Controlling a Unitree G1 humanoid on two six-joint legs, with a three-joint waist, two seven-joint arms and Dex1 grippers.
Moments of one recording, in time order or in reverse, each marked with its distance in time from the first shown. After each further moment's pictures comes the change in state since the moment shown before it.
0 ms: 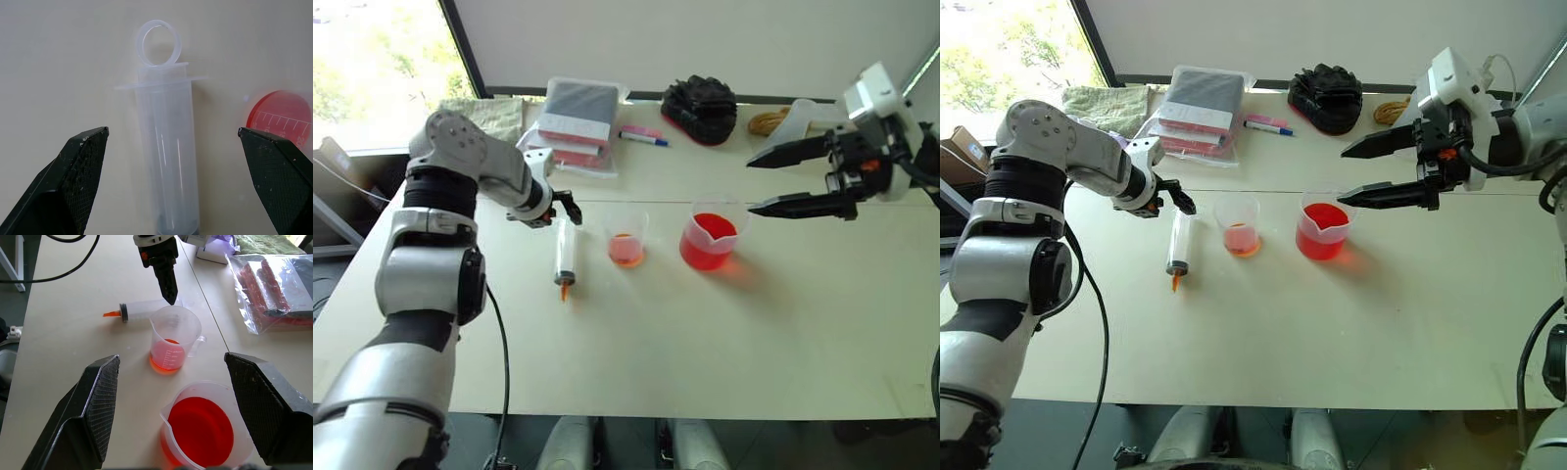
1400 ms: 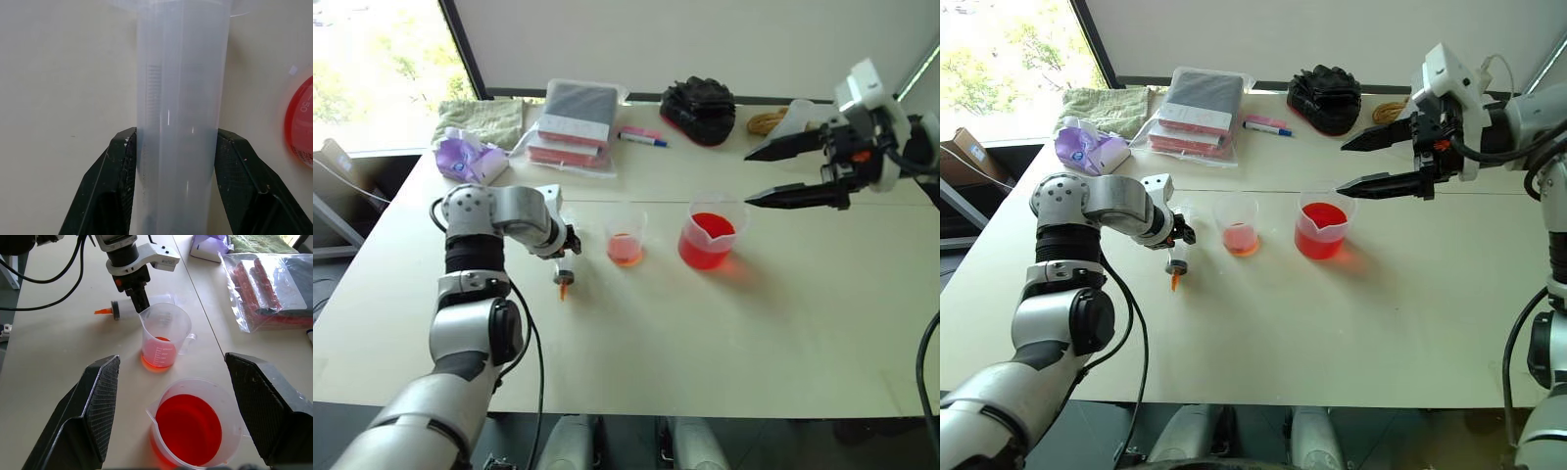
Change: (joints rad) left arm 0.291 -0.198 0.314 -0.252 -0.394 0.002 0.778; right arm -0.070 0.057 0.036 0.103 -0.101 -0.048 0.049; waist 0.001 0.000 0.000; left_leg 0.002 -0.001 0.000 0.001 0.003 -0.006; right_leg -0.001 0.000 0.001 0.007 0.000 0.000
